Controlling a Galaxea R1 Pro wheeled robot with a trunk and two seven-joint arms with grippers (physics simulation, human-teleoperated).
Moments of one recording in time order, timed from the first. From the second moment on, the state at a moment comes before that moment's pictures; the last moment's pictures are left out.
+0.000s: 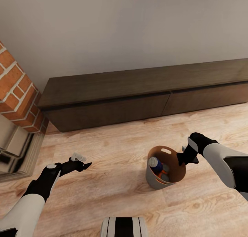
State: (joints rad) left arm -0.72 0.14 0.22 -0.66 -0.35 0.13 -0.70; right arm -1.29 -0.22 0.15 -0.01 -0.03 1.05 0.23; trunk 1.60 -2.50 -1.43
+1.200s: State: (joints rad) left arm -0.70 0.14 0.21 -0.67 -0.35 0.13 -0.70; right arm -1.28 -0.22 0.13 -0.04 -0.04 1.04 0.23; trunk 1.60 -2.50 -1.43
